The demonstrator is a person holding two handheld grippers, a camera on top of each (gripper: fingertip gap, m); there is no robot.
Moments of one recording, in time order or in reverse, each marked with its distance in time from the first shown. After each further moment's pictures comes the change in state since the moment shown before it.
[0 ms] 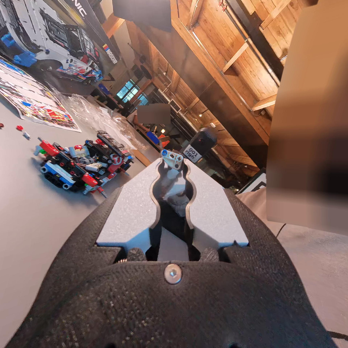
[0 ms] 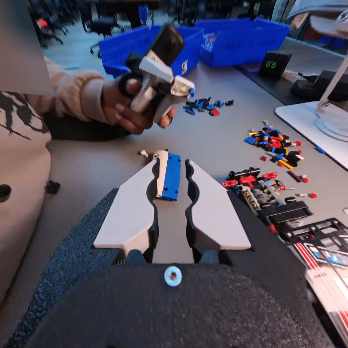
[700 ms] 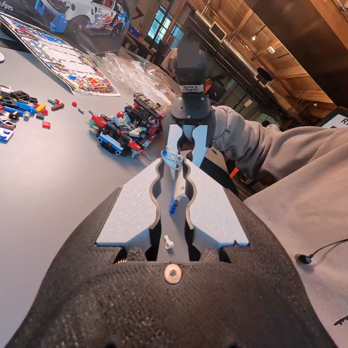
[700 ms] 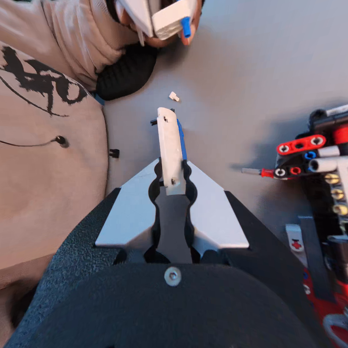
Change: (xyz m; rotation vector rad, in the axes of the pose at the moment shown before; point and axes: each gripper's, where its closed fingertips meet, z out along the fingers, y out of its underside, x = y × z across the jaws) left arm -0.033 0.023 -0.030 -0.312 -0.197 0.187; right arm -0.024 0.054 0.015 -0.542 -0.496 0.481
